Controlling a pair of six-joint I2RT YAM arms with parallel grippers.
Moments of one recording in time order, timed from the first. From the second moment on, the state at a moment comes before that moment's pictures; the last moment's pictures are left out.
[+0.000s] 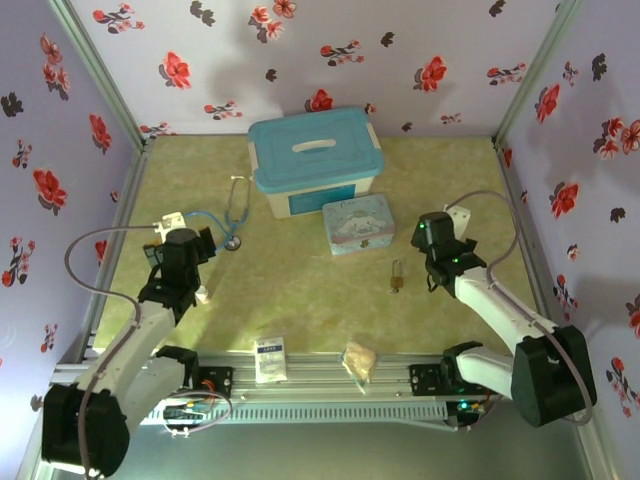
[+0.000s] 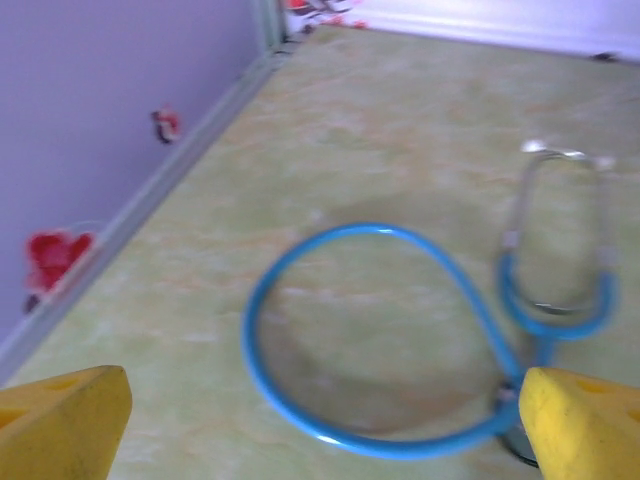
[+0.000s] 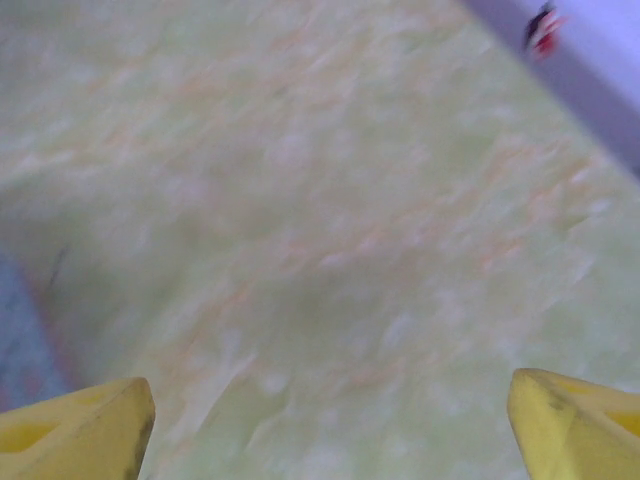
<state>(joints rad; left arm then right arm) -0.23 0.90 0.44 -0.05 -0.57 -0.21 0.29 1.14 0.60 -0.22 0.54 0.45</state>
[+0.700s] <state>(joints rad) 0.02 1.47 0.36 0.68 -0.28 -0.09 0.07 1.52 0.40 0.70 0.39 0.12</state>
